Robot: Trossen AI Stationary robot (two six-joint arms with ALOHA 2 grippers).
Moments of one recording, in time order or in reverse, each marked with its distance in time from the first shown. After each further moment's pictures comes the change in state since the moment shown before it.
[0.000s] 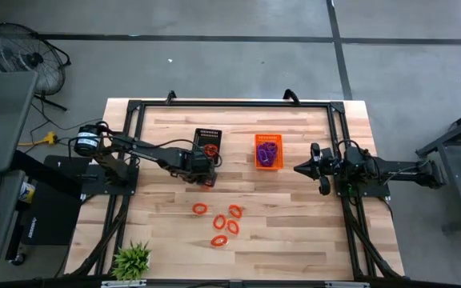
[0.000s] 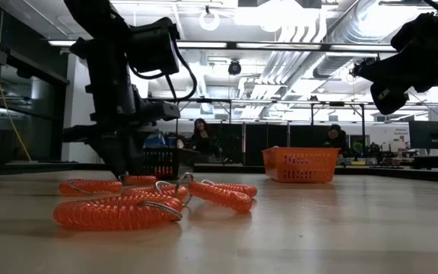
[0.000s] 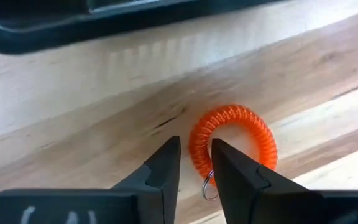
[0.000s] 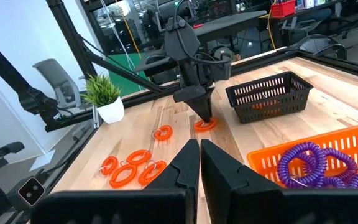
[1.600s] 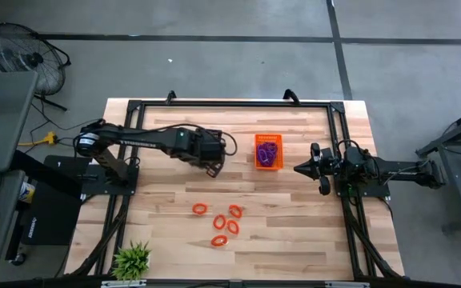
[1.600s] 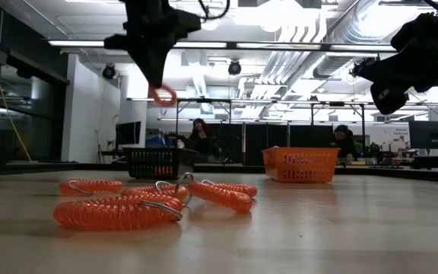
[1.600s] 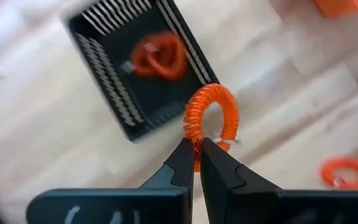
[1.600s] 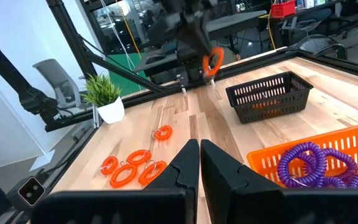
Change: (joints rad) left arm -0.002 0.002 0.647 -0.725 -0.295 0.329; right arm 0.000 0.000 0.000 0.000 0.000 0.000
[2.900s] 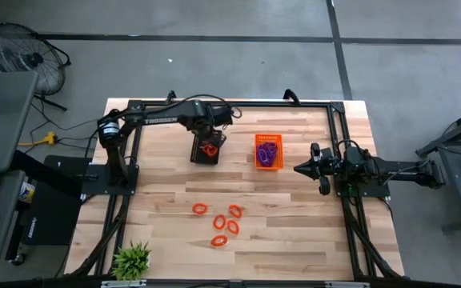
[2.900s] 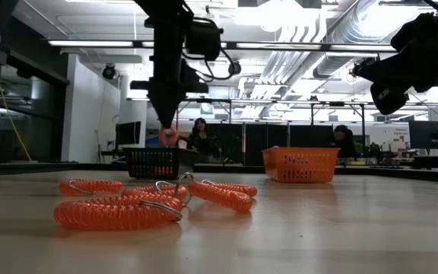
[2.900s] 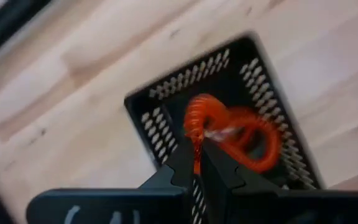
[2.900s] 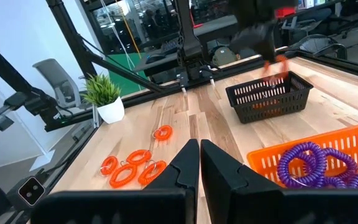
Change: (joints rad) left arm 0.352 0.175 0.037 0.090 0.025 0.310; right arm 0.000 0.001 0.000 0.000 0.000 0.000
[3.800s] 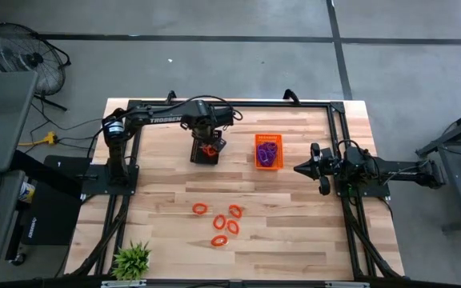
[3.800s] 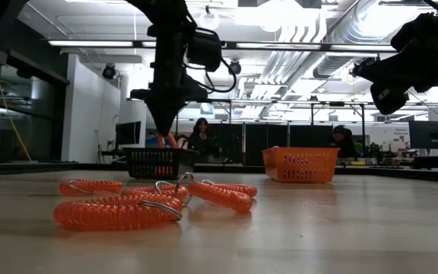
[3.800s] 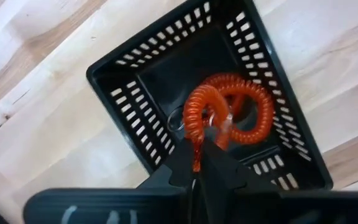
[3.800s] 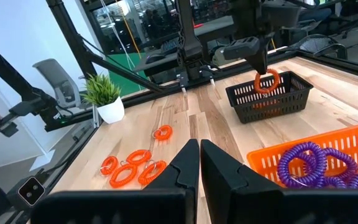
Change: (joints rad) left arm 0.021 0.054 0.004 -0.039 0.139 0.055; right arm 0.000 0.000 0.000 0.000 0.000 0.000
